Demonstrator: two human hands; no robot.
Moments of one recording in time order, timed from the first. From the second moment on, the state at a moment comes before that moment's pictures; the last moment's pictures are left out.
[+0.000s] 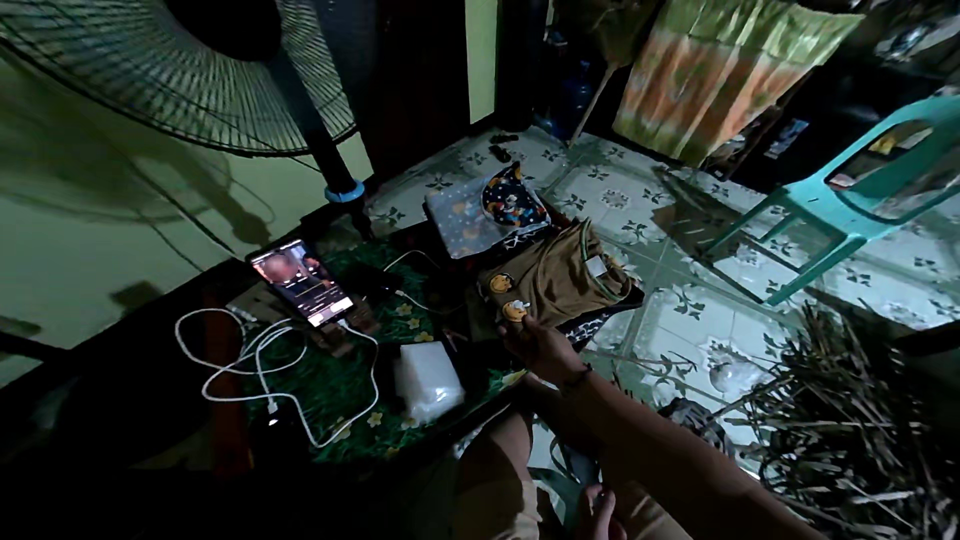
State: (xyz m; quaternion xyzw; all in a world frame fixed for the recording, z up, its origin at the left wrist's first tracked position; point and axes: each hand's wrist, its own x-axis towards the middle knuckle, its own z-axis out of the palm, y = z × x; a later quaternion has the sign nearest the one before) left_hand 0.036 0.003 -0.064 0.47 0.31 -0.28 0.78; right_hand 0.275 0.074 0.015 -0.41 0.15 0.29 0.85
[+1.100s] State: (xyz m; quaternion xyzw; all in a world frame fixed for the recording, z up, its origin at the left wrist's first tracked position) left_hand 0.263 0.132 0.010 0.96 0.06 0.15 0.22; right_hand 0.372 -0.044 0.047 -0.98 -0.07 -0.04 0.20
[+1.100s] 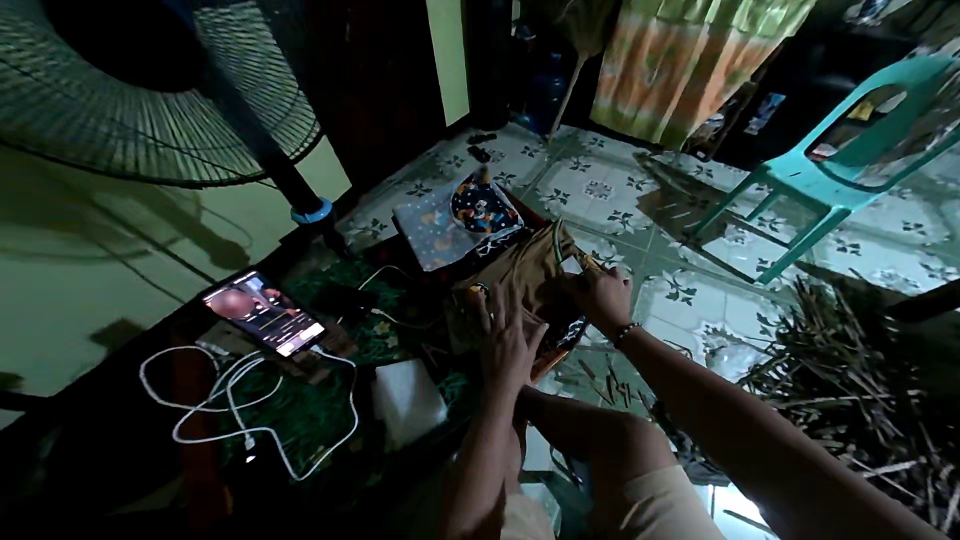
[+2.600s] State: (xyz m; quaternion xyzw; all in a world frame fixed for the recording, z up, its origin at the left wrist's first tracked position) left_hand 0.308 0.153 -0.022 0.96 0.13 0.16 0.16; right_hand 0.503 0.014 0.049 -0.92 -0.02 0.00 0.40
